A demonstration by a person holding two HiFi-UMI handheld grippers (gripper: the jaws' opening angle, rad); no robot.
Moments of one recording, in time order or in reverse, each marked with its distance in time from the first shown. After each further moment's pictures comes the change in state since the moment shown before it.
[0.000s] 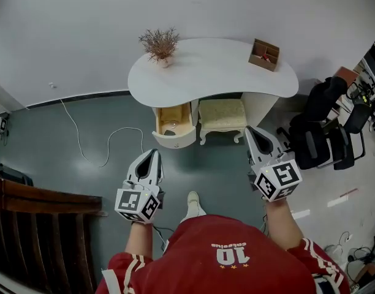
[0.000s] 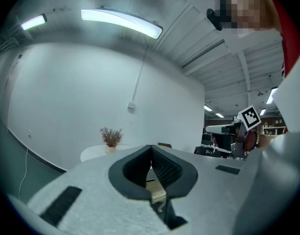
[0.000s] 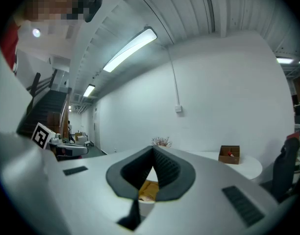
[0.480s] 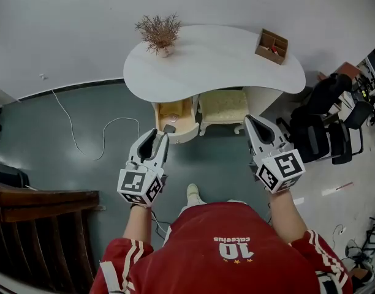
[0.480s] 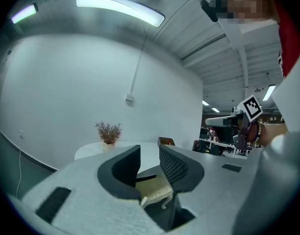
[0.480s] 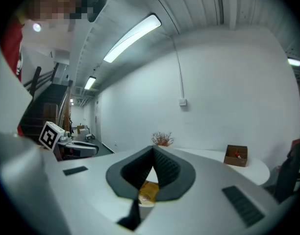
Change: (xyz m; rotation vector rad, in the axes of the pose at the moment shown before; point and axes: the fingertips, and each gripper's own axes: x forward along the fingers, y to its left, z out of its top) left arm 0.087 0.058 -0.020 0.027 0.067 -0.055; right arm 0.087 -0.006 -0.013 -0.045 0.072 0.026
